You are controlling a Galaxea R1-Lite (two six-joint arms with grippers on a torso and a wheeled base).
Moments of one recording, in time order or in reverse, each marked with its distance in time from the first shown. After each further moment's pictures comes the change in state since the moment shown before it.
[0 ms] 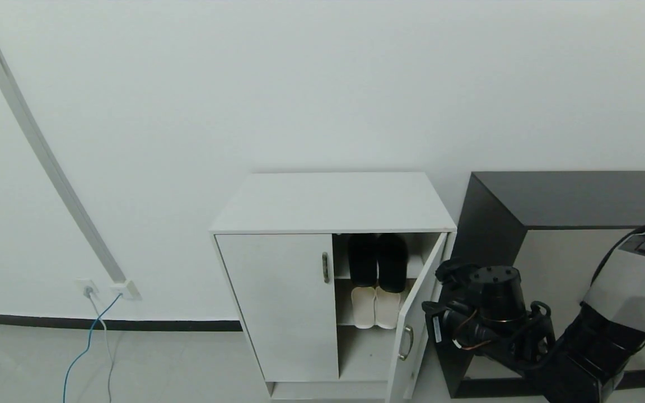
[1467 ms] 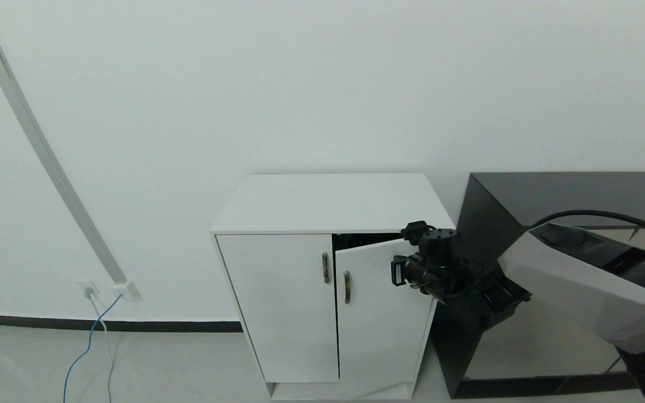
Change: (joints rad) left arm 0.000 0.000 0.000 0.000 0.003 -0.001; right arm -0.079 0.339 -0.670 0.189 -0.011 -0.005
